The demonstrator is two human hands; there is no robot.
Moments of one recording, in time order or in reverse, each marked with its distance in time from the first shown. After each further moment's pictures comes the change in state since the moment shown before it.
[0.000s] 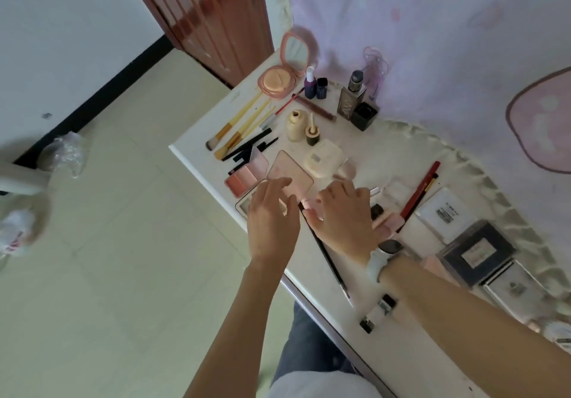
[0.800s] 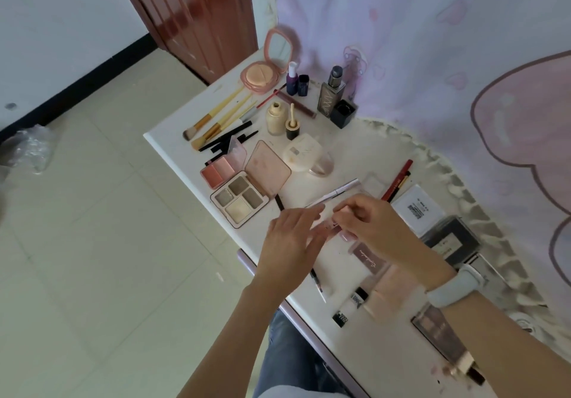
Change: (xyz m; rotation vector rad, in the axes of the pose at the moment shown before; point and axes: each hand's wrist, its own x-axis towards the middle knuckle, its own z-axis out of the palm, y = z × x) left_hand -0.056 0.002 0.031 0.027 -0.332 0.273; right_hand -0.048 0.061 -0.053 0.962 -0.269 0.186
